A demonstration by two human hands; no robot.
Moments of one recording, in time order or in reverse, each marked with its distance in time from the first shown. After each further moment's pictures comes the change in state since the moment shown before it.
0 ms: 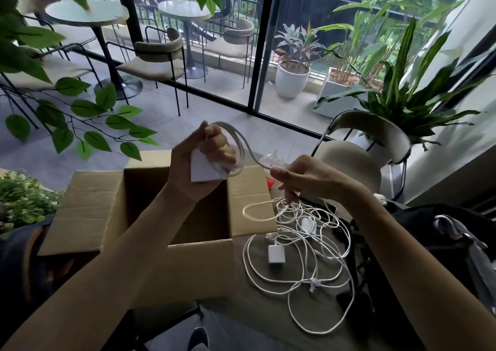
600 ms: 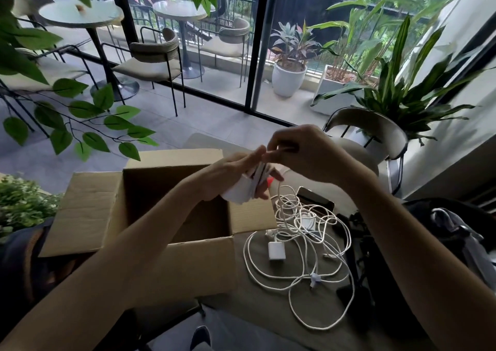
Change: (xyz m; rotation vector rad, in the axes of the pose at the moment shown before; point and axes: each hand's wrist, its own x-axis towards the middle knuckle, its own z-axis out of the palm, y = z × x) left_hand 0.015 -0.020 -0.005 1.282 0.056 -0.291; right_hand 0.000 -0.047 -0.012 -0.415 0.274 -0.250
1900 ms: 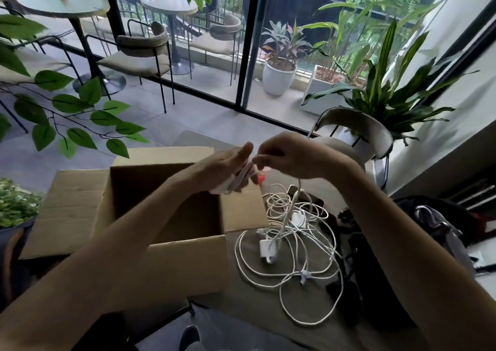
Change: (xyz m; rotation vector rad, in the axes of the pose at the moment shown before) left_hand 0.008 -0.012 -0.011 0.290 0.087 0.057; right_hand 0.015 -0.004 0.006 -0.087 -0.300 0.123
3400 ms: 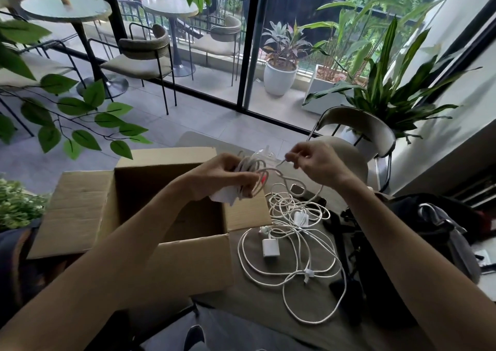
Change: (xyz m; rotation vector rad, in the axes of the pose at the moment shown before) left_hand -0.014 -0.010 0.000 -0.239 -0.057 0.000; right_hand -0.021 0.070 0.033 0.231 0.410 0.337
